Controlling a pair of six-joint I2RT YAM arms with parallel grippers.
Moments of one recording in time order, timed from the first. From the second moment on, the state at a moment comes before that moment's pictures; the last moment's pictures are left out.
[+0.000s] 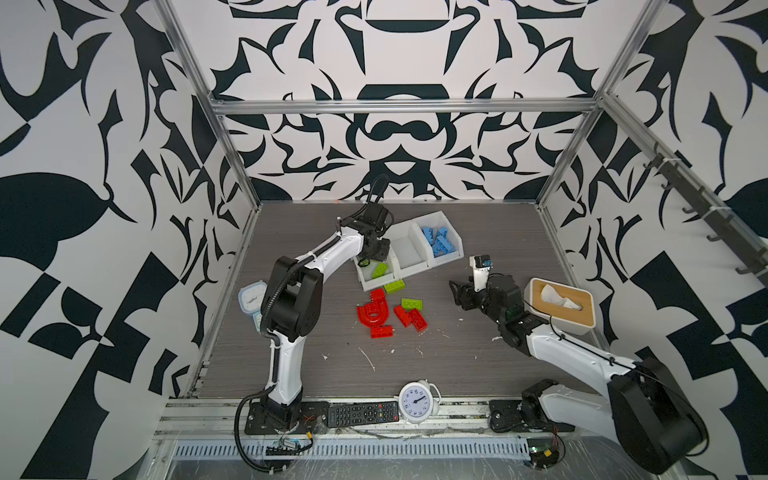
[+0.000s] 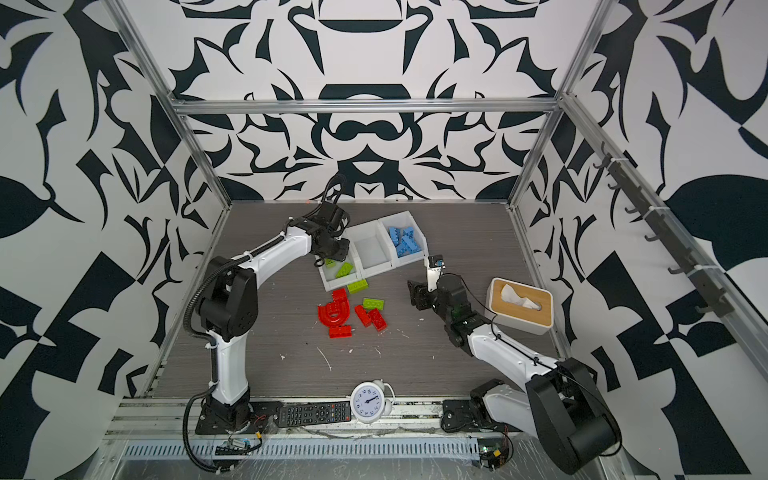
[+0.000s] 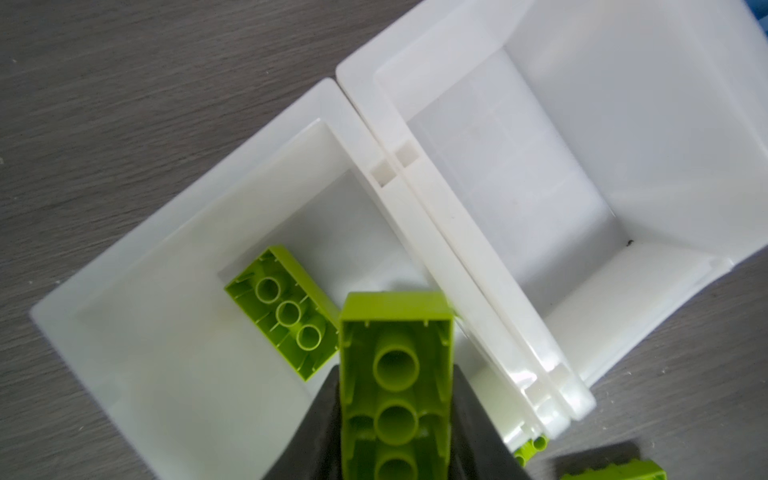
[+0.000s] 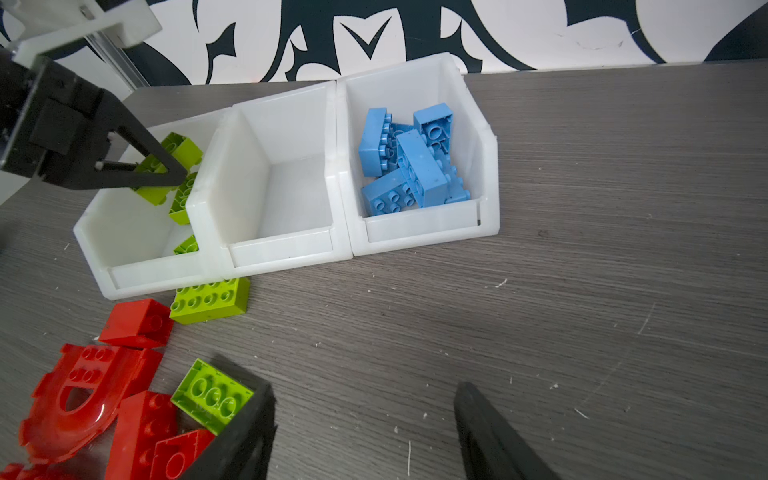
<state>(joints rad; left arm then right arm) -0.50 2.03 1.66 -0.71 -0.03 -0.19 0.42 1.16 0.42 0.28 -0.02 0.24</state>
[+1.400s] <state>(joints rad) -0.49 1.22 0.76 -0.18 0.02 -0.30 0.76 1.30 0.64 -0.03 -0.04 0.10</state>
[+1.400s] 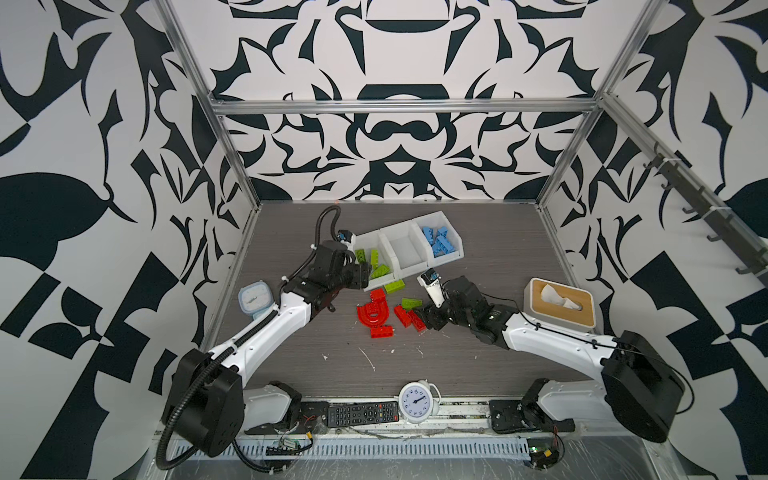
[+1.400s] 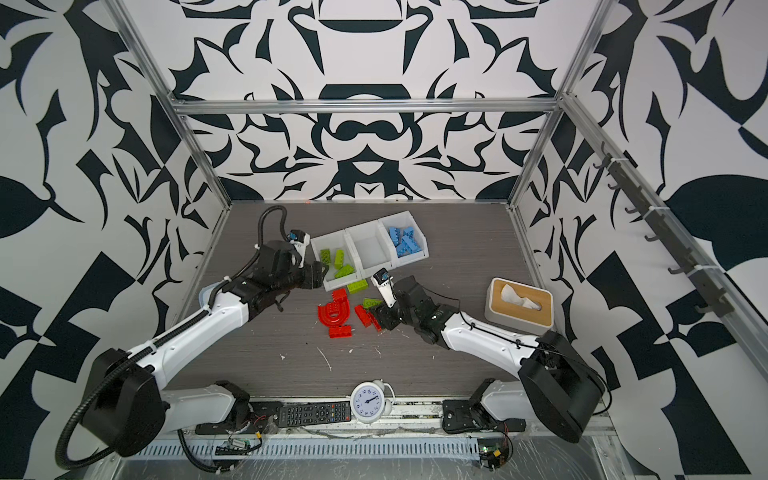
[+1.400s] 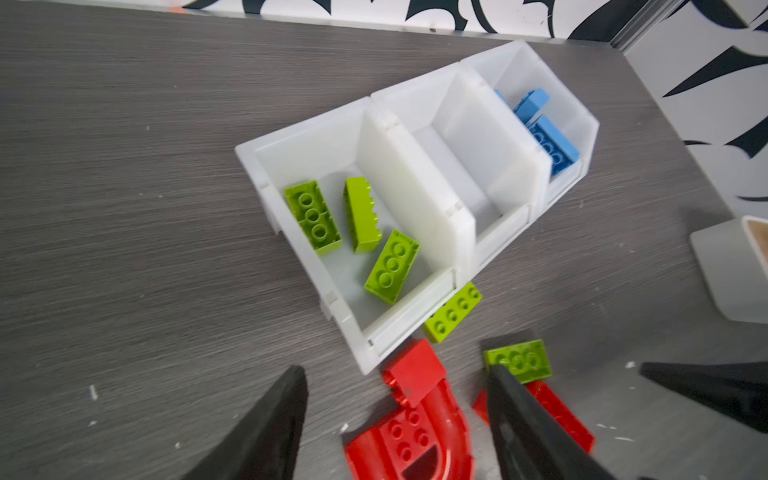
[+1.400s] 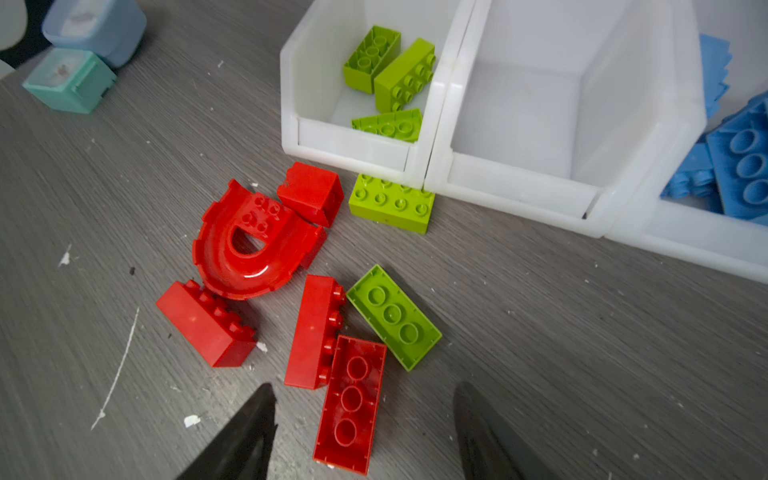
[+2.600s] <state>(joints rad) -0.48 1.05 0.53 0.07 -0.14 -0.32 0.88 1.54 0.67 -0.11 0.12 0.18</state>
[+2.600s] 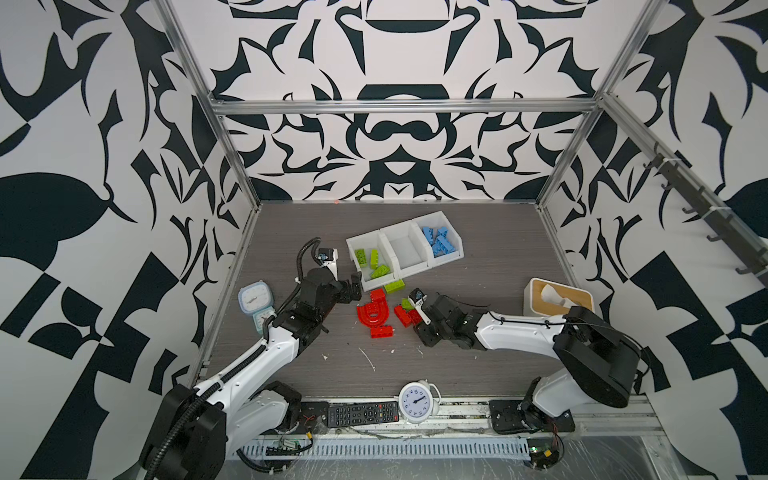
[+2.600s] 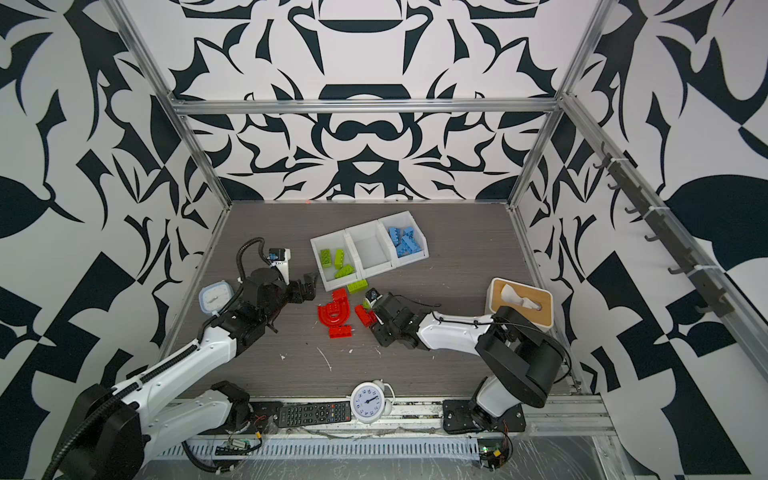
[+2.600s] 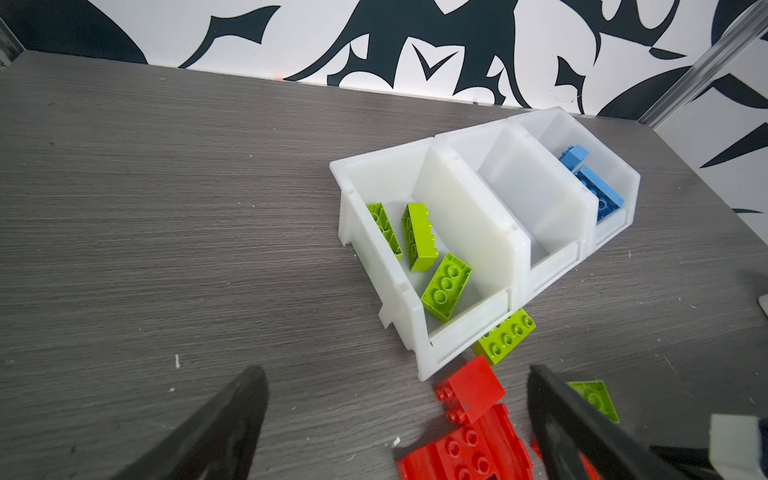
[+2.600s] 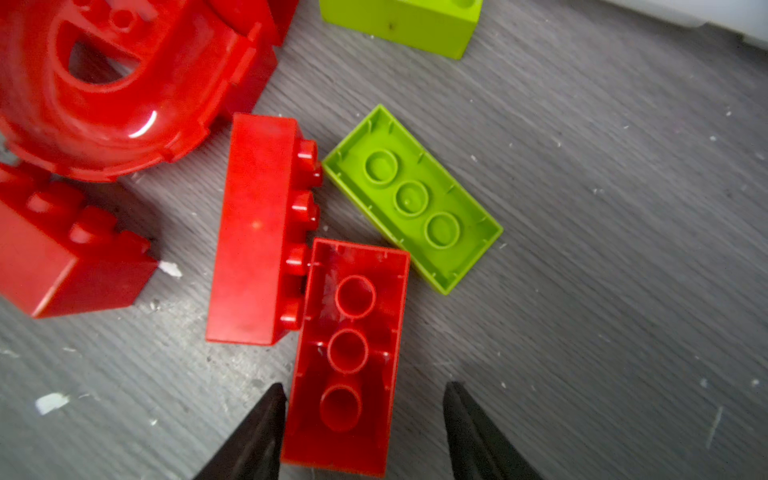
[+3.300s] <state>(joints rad) -0.48 1.05 0.53 0.07 -0.14 -0.31 0.88 1.42 0.62 -0.12 0.13 0.22</state>
